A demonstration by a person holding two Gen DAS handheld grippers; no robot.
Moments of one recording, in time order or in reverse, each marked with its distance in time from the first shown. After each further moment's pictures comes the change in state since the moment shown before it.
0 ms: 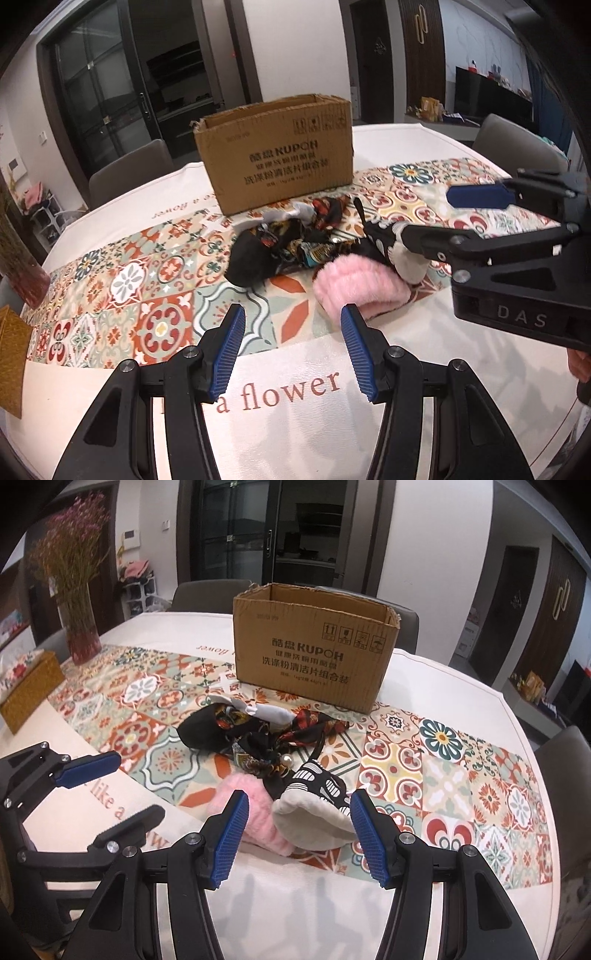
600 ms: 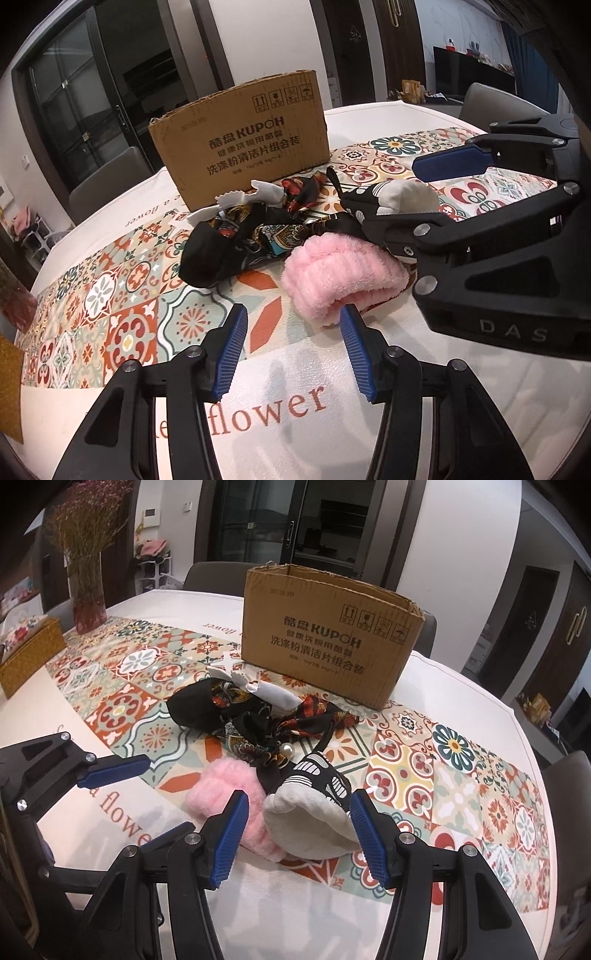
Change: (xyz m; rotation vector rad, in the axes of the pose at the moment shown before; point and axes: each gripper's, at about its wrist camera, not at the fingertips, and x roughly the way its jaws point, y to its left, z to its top) left arm 0.043 -0.028 -0.013 0.107 0.007 -0.014; right arm 0.034 0.004 -0.010 -0.101 0.016 0.003
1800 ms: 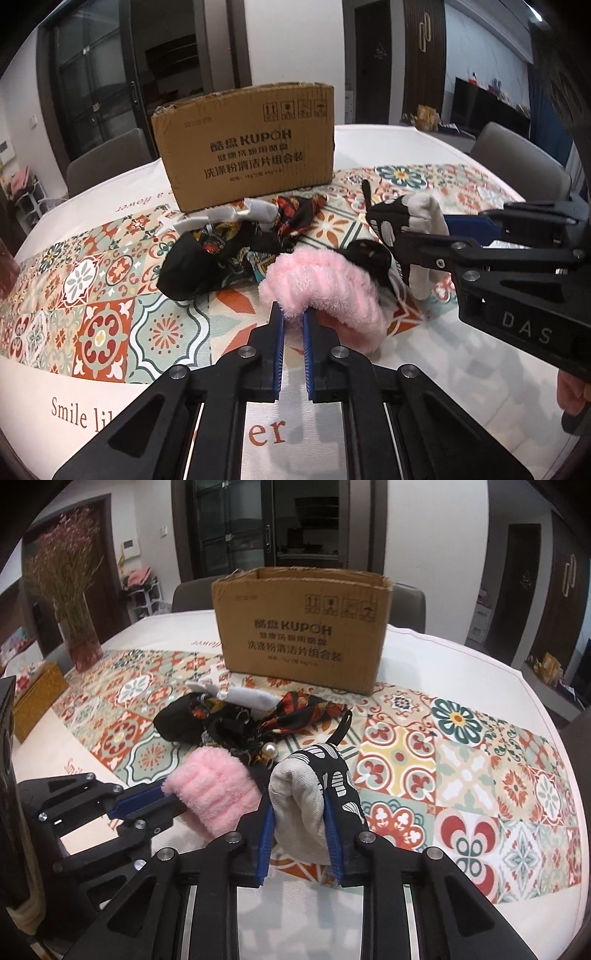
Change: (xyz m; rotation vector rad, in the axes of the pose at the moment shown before) left arm 0.003 0.000 0.020 -0.161 -0.020 -0.052; right arm -0.001 -0.041 -0.008 0.168 -0.014 0.091
